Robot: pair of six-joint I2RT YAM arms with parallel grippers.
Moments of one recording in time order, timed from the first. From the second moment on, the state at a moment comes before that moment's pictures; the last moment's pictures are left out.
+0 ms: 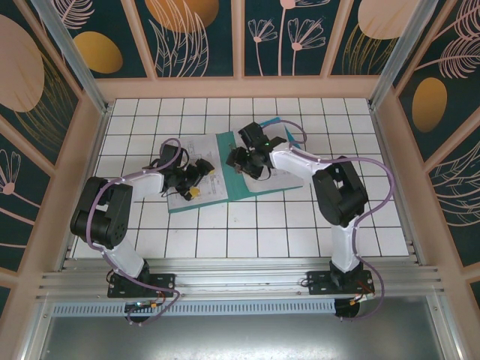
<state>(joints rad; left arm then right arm) -0.28 1.70 0.86 -0.14 0.44 -1.10 0.64 1.97 1.44 -0.49 -0.19 0.97</state>
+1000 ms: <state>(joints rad) -0.48 1.77 0.94 -0.10 0.50 -1.17 0.16 1.84 1.12 -0.35 -0.35 0.83</state>
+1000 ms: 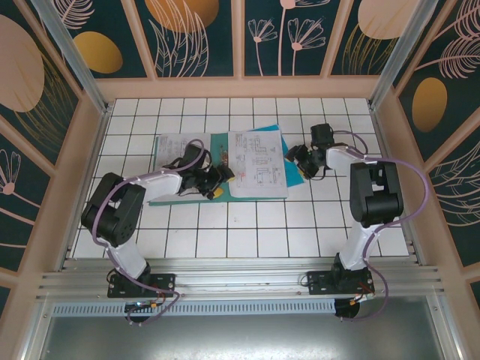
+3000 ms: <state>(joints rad) -0.59 1.87 1.03 -0.07 0.50 -1.24 0.17 1.70 0.92 -0.22 -0.46 1.04</state>
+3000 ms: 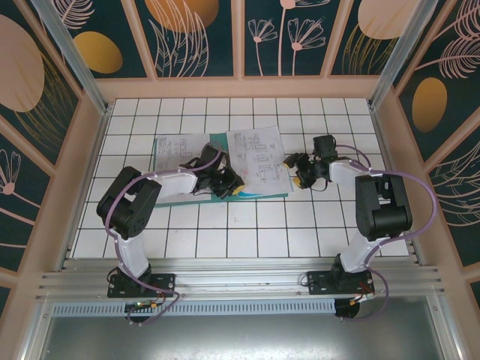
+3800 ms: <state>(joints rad) -0.59 1.77 1.03 -0.18 0.44 -1.22 0.25 1.70 1.04 -0.33 -0.36 0.94</state>
